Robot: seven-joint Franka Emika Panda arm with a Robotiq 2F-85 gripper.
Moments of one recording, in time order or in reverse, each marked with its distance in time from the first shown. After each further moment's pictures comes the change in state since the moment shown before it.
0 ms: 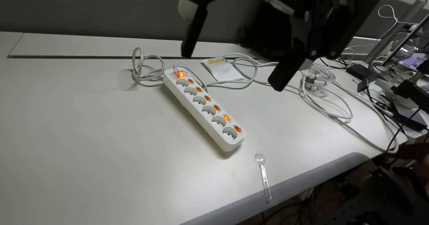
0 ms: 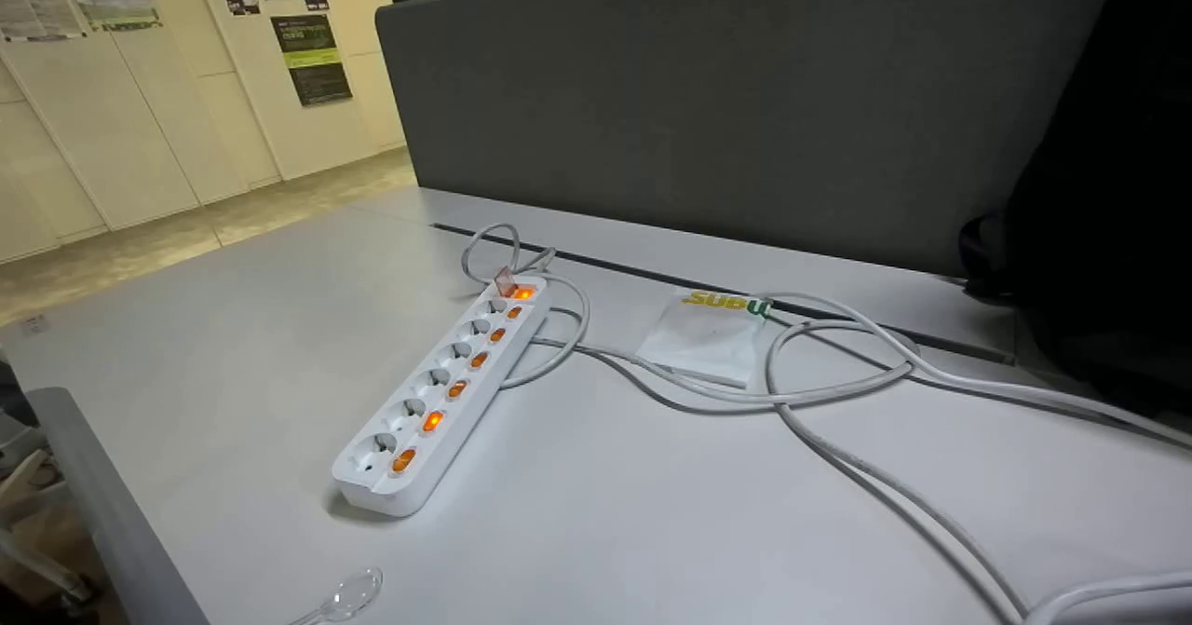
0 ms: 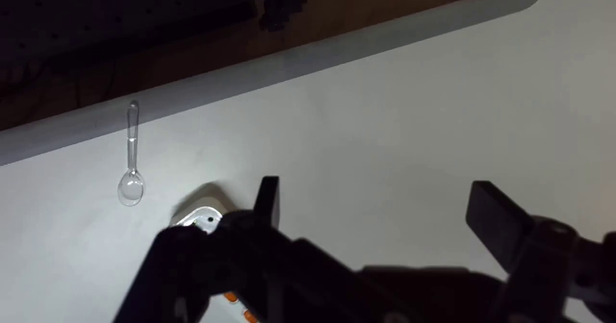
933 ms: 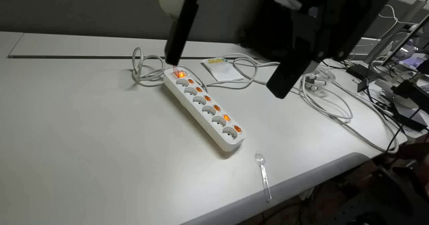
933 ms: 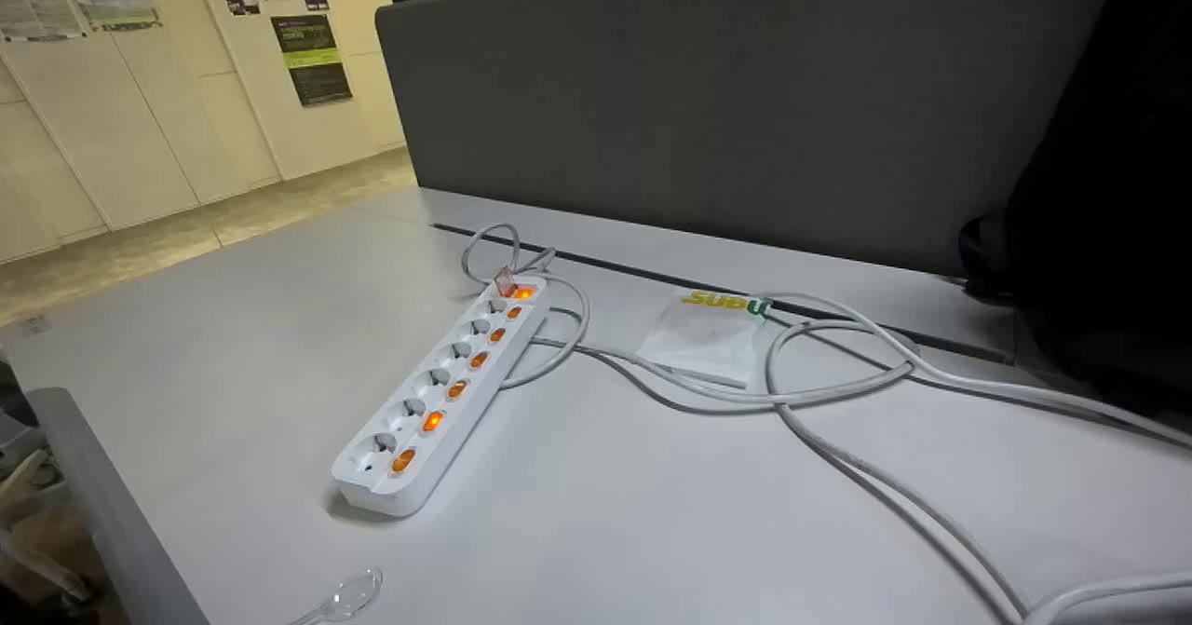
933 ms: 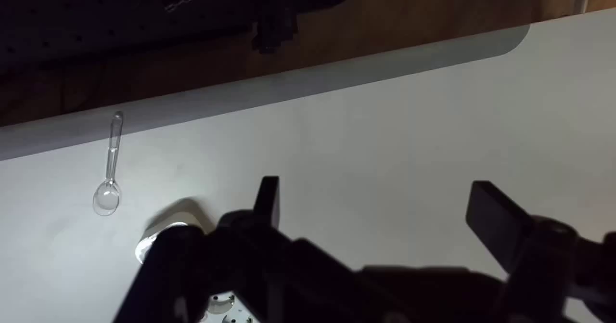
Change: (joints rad) arm 0.066 -0.039 -0.015 -0.003 0.020 -0.051 -0.046
